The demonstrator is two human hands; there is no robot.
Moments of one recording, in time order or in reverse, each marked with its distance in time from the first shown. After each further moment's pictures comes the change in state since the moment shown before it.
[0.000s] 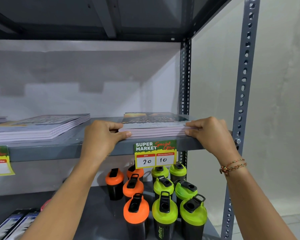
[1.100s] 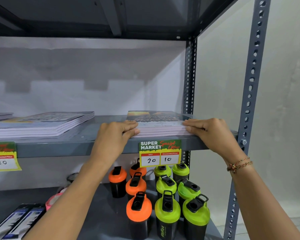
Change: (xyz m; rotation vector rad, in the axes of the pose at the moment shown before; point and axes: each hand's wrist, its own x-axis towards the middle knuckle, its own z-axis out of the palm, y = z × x) left_hand -0.004 -0.001 0.007 0.122 -0.048 0.304; right_hand 0.006 0.007 0.004 0.114 -0.097 -0.220
